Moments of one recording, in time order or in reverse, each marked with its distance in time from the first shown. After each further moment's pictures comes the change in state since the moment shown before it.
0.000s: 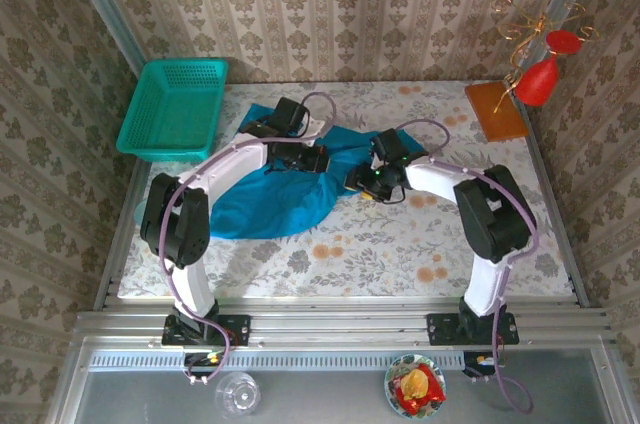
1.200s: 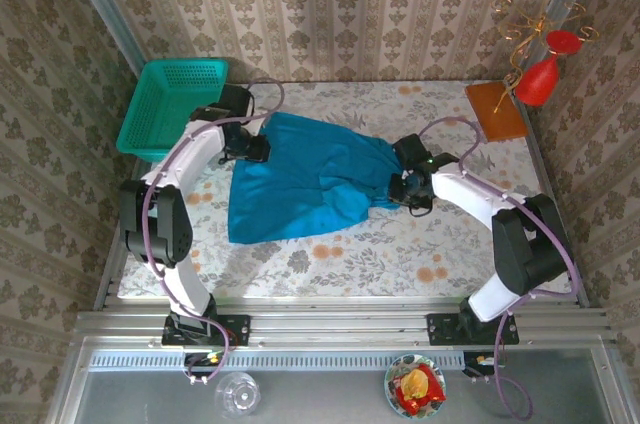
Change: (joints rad) left arm 0.256 -0.062 0.043 -0.246 -0.284 0.207; right arm -0.045 -0.286 -0.106 -0.366 0.360 -0.185
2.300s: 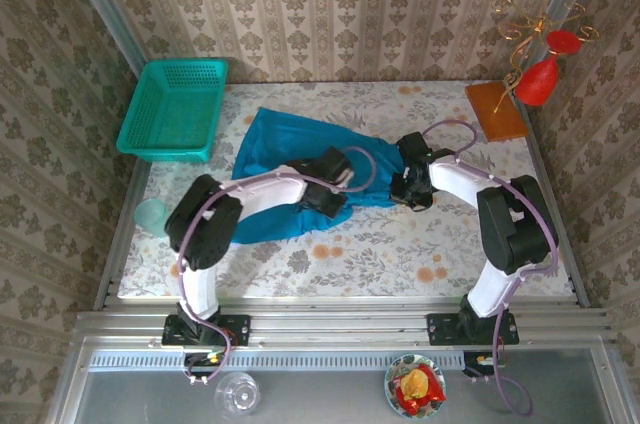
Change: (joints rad) left arm -0.504 0.114 -0.230 0.294 -0.135 -0.166; right arm -0.095 0.142 0.025 0.040 -0.088 -0.034
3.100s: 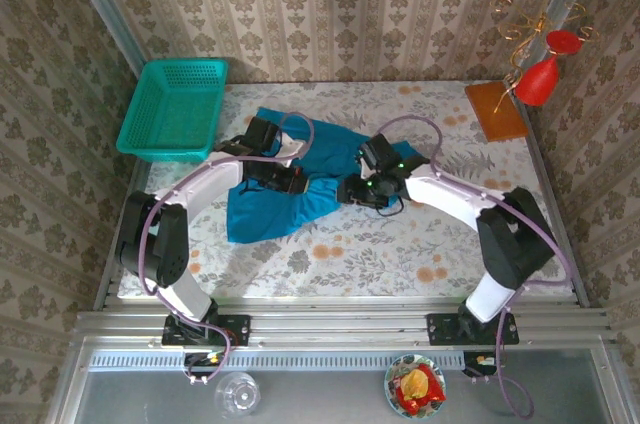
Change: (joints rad) left arm 0.344 -0.231 -0.087 -0.051 0.537 0.121; right arm 0.270 -0.034 0.093 0.127 -0.176 0.072
